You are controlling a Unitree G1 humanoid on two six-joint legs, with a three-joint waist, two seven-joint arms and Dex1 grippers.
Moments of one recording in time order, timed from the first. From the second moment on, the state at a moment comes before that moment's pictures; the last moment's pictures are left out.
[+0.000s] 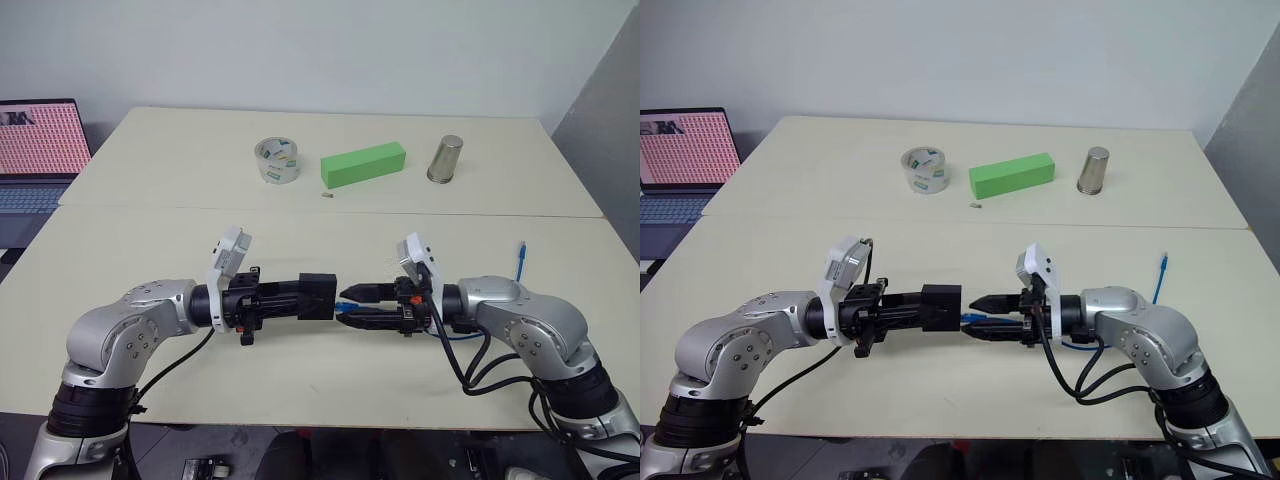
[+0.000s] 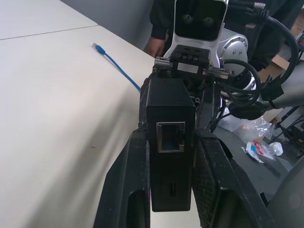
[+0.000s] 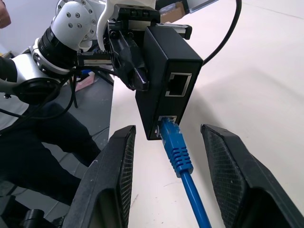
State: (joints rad) left arm -0.31 0.70 0.08 -0.27 -0.87 0.86 -1.12; right arm -0.45 -0.54 0.22 -0.37 0.78 0.85 0.85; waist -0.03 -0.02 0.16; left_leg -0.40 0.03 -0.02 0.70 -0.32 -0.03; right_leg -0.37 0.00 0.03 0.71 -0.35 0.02
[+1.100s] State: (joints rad) left arm -0.27 0.77 0.07 -0.26 -0.80 0.77 -1.19; right arm -0.48 -0.65 0.21 -0.33 0.72 0.86 0.98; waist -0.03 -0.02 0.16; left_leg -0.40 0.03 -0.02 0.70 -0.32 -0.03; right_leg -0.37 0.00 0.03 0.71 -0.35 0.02
